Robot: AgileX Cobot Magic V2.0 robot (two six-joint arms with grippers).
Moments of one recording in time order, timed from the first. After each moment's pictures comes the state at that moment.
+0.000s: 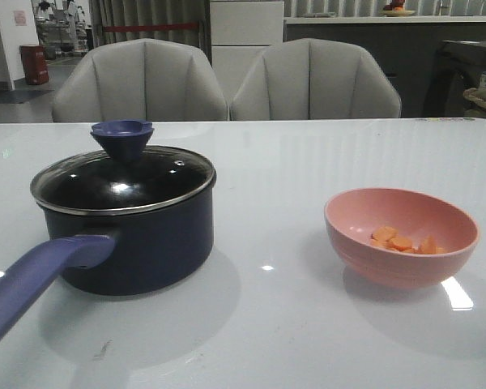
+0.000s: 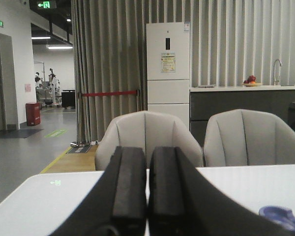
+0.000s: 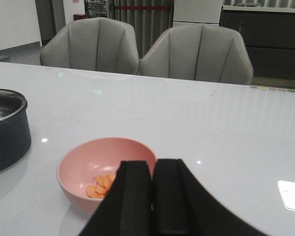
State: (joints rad) left arm -0.04 0.01 -0.18 0.01 -0.02 -0.02; right arm 0.22 -0.01 0.03 0.01 0.08 0.01
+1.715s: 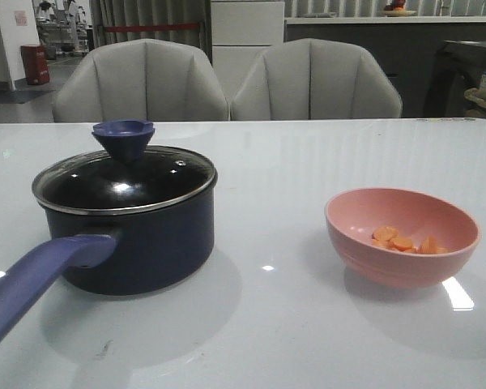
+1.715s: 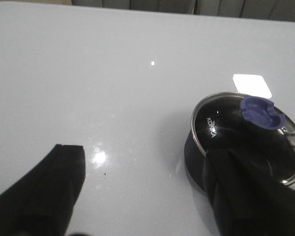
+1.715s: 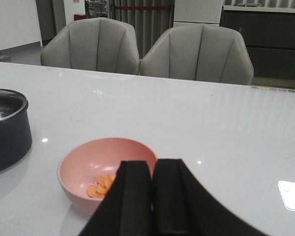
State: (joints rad) left arm -0.04 0.59 -0.67 -0.12 0.63 -0.02; right arm 0.22 -0.01 0.03 0.01 0.08 0.01
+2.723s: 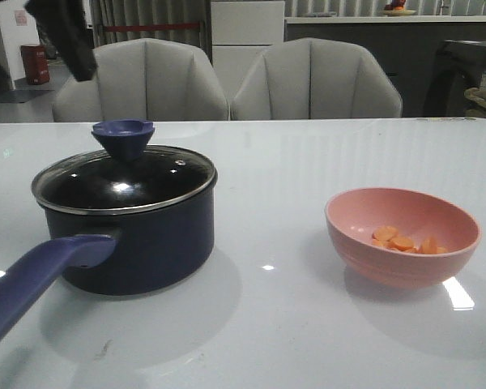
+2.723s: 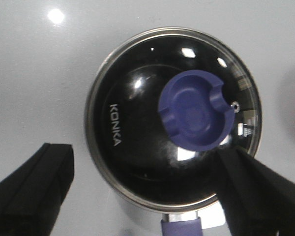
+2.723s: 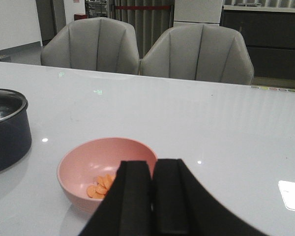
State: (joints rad) left arm -0.38 1.51 -1.32 -0.08 0.92 -0.24; right arm 0.22 -0.01 0.03 0.01 0.08 0.01
